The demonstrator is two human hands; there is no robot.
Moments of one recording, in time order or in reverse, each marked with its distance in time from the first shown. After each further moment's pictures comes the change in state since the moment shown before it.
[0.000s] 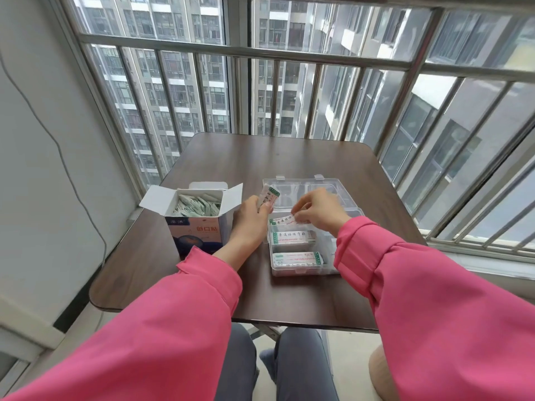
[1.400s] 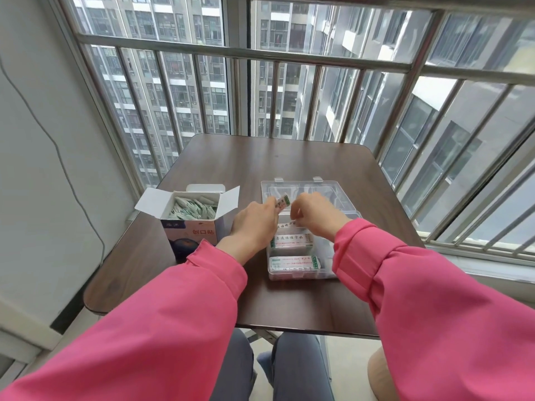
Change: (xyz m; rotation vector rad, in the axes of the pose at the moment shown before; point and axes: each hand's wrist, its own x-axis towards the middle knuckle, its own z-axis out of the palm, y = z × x) left_hand 0.008 0.009 0.005 0.642 -0.149 0.262; right_hand 0.009 0.001 0.002 -0.445 -0.052 -0.189
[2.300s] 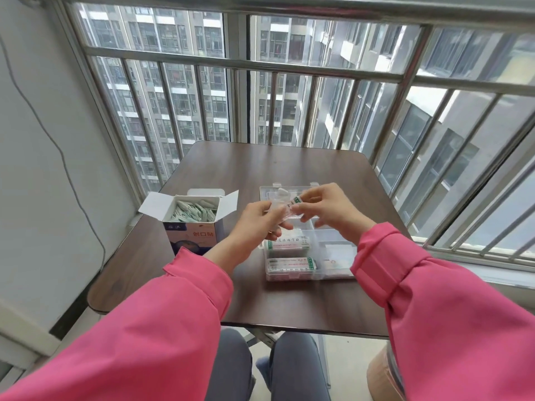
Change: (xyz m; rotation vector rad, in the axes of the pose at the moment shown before) left_hand -0.023 0.012 -0.019 -1.131 -0.112 -0.117; right_hand -0.038 -0.004 -0.038 0.816 0.066 0.150
